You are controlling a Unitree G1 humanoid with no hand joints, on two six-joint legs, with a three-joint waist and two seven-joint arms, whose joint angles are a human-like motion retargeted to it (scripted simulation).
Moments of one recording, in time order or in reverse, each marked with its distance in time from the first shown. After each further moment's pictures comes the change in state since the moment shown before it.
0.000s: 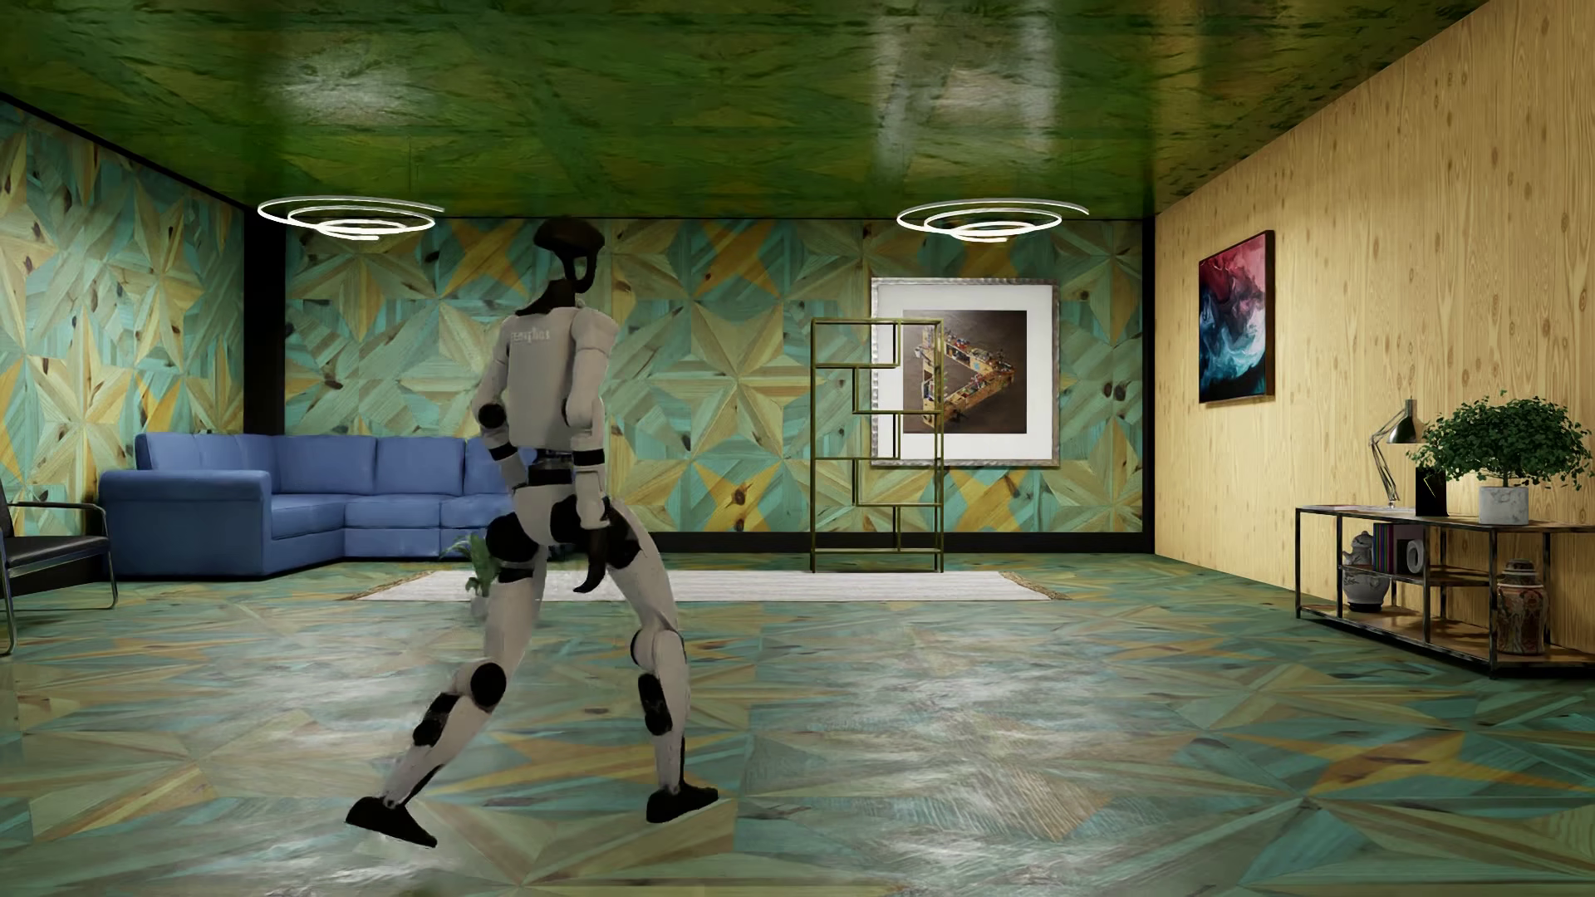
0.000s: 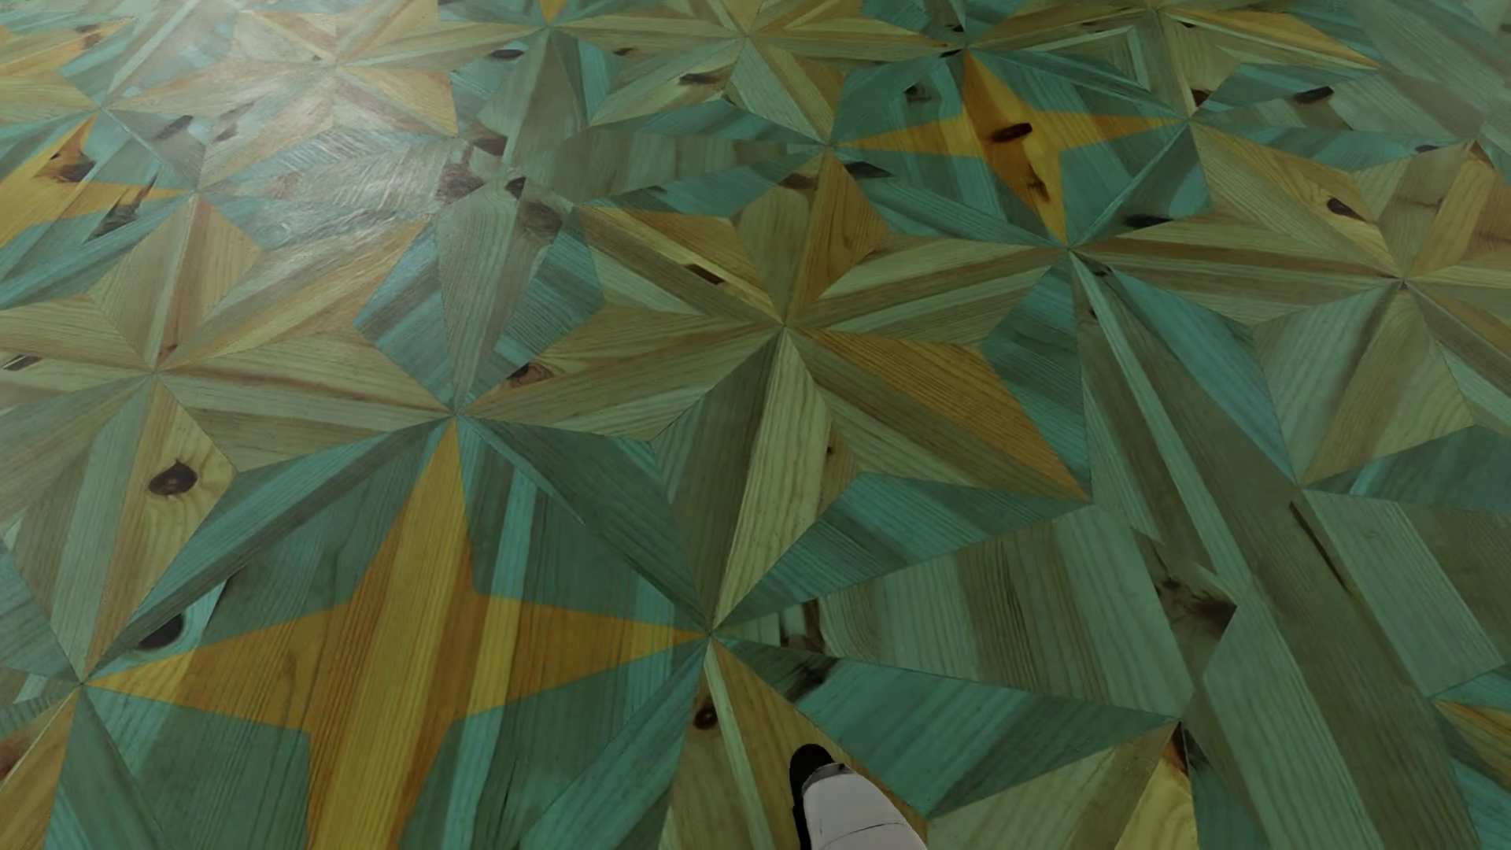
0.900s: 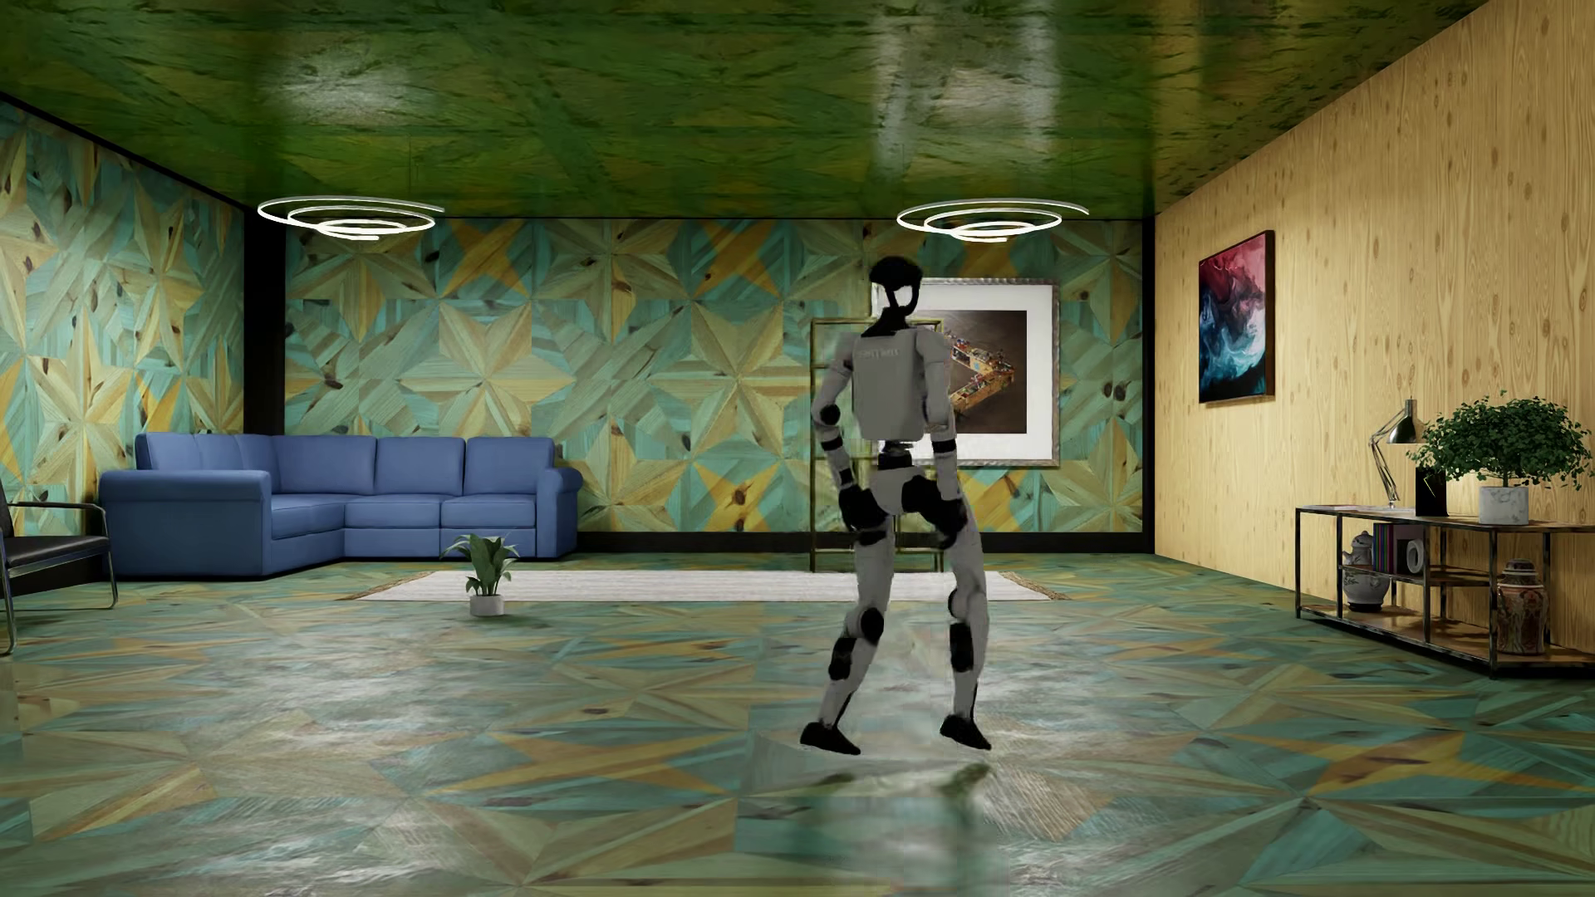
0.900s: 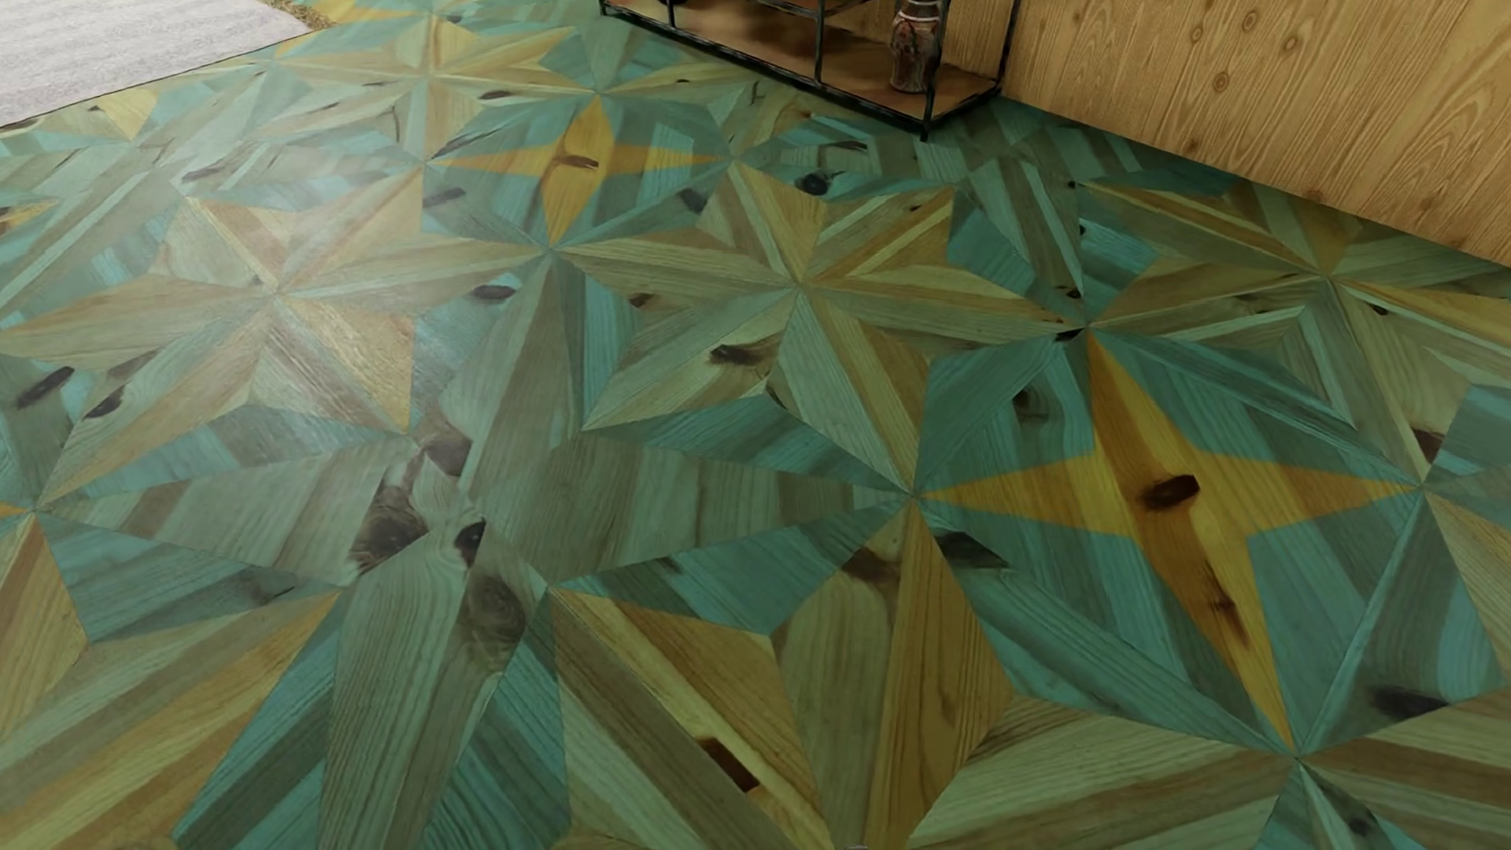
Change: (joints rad) body -0.133 0.170 0.132 -0.049 0.024 -0.019 0.000 0.000 -0.028 -0.011 0.144 0.104 0.006 0.070 0.186 -0.014 0.041 0.000 0.000 0.051 -0.066 -0.006 0.036 0.000 0.000 0.000 0.000 0.000 0.000
